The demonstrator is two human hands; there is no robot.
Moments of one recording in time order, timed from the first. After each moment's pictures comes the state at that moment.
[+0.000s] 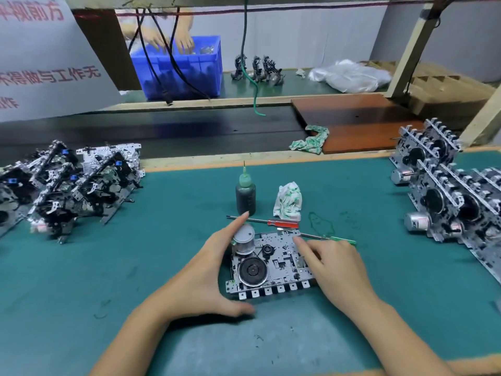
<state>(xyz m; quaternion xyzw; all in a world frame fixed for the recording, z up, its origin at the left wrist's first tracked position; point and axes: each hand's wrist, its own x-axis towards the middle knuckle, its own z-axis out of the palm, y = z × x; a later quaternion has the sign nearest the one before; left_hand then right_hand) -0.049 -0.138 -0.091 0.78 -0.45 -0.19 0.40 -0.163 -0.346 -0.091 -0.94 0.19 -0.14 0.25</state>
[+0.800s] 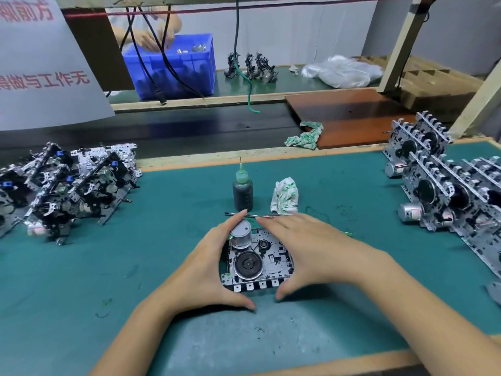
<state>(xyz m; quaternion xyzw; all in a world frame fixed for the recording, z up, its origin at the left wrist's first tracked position) -0.043 -0.140 -0.098 0.77 -0.46 -0.16 0.40 -0.139 -0.344 -0.048 -0.99 -0.08 0.07 0.07</state>
